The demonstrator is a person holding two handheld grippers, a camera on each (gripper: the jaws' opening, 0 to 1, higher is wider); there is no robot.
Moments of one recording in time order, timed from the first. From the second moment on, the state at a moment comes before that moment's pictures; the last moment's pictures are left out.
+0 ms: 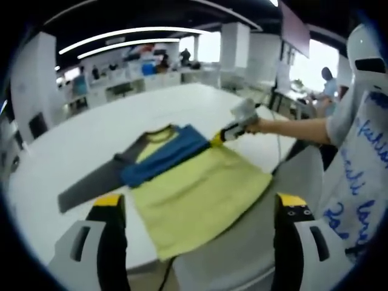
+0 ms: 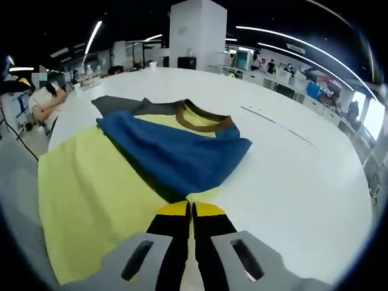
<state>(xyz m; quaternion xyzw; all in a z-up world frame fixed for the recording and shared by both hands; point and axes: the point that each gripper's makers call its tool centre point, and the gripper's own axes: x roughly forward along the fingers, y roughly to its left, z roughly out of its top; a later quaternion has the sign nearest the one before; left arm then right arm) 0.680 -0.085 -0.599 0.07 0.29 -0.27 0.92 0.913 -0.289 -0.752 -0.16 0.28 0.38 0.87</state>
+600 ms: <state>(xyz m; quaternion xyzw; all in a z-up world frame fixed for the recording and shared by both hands) 0.680 -0.084 -0.603 0.06 0.29 -0.27 0.91 0.909 -0.324 -0.769 -0.12 0.31 0.34 0.88</state>
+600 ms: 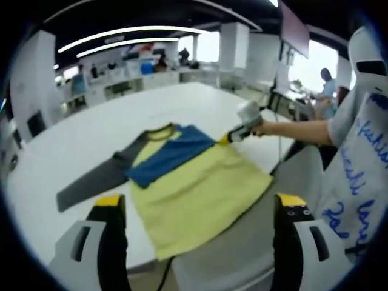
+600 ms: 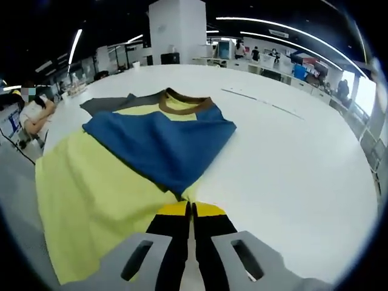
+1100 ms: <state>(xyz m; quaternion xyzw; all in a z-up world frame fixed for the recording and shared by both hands) 0.680 -0.074 -0.605 0.05 0.30 -0.25 0.92 0.894 -0.318 -0.745 -0.16 0.34 0.42 0.83</state>
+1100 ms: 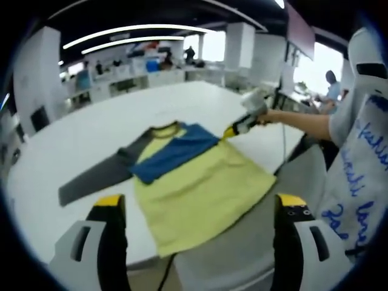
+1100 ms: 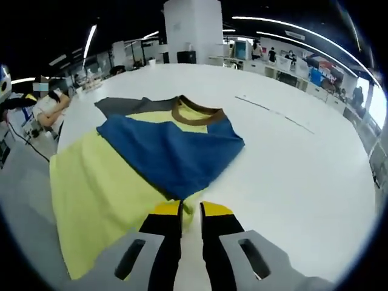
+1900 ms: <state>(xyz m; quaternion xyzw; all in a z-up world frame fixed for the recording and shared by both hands) 0.685 -0.066 -0.609 0.05 0.33 -0.22 0.92 1.031 -0.294 -0.753 -0.12 0.30 0.34 0.89</state>
